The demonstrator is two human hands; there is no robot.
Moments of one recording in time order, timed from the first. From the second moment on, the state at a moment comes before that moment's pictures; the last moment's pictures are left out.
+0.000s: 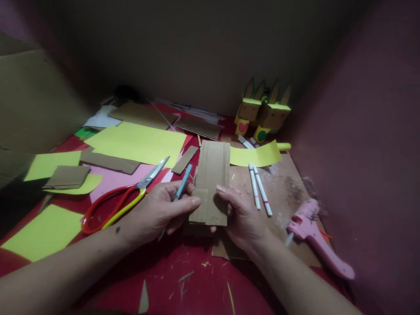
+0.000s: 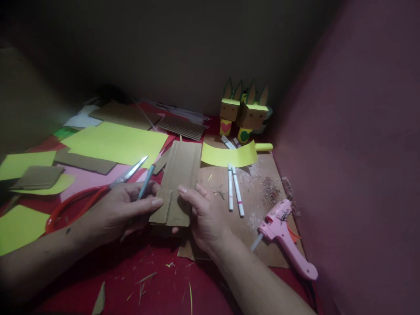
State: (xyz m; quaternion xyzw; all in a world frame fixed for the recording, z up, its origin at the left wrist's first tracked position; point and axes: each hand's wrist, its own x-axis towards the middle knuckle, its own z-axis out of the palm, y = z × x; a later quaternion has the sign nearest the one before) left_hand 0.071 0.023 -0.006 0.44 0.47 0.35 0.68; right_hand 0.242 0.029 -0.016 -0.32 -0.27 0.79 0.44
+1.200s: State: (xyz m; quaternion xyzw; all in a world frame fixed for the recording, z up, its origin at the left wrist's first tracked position) left_hand 0.070 0.019 0.001 0.60 0.44 0.31 0.59; right_hand 0.243 0.027 -0.021 -0.35 -0.31 0.77 0.44
